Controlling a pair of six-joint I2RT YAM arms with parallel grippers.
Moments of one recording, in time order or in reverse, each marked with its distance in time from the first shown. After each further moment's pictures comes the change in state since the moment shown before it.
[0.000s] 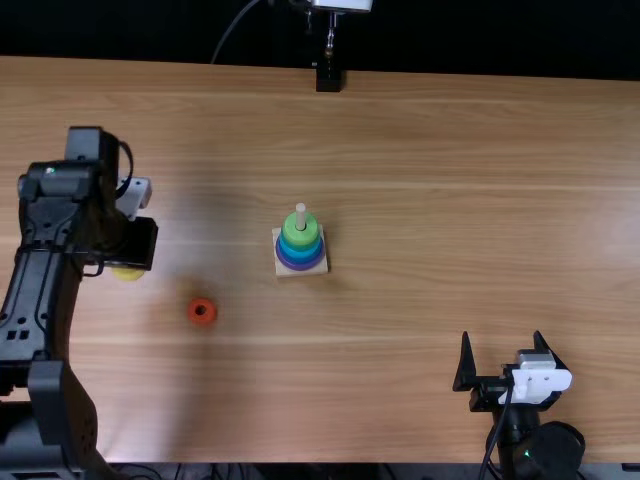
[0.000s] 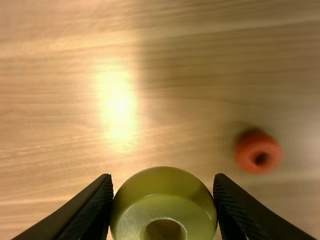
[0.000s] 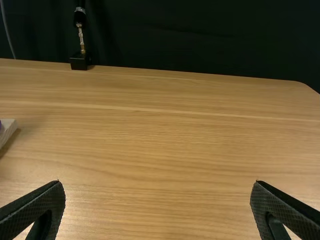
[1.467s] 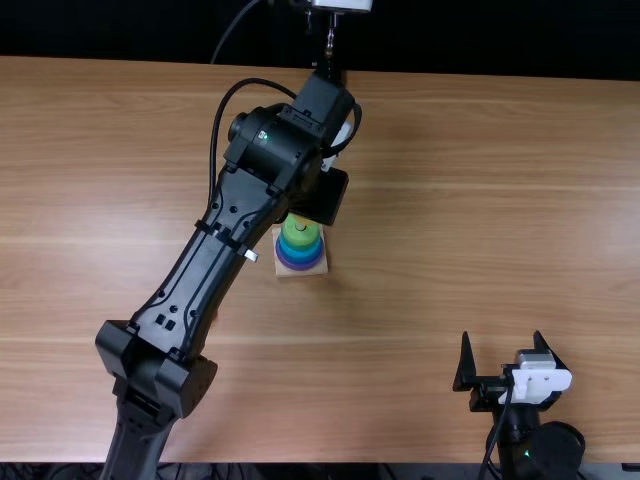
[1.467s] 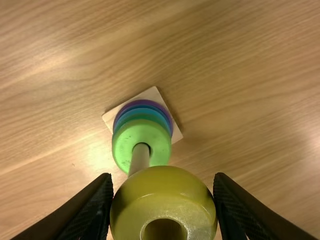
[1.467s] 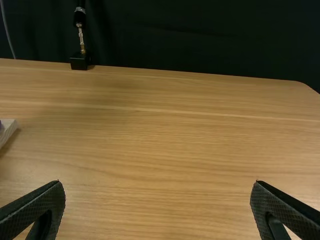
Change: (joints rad) left arm -0.541 0.403 0.907 -0.251 0.018 -0.305; right arm 0.000 0.000 0.000 0.000 0.000 0.000
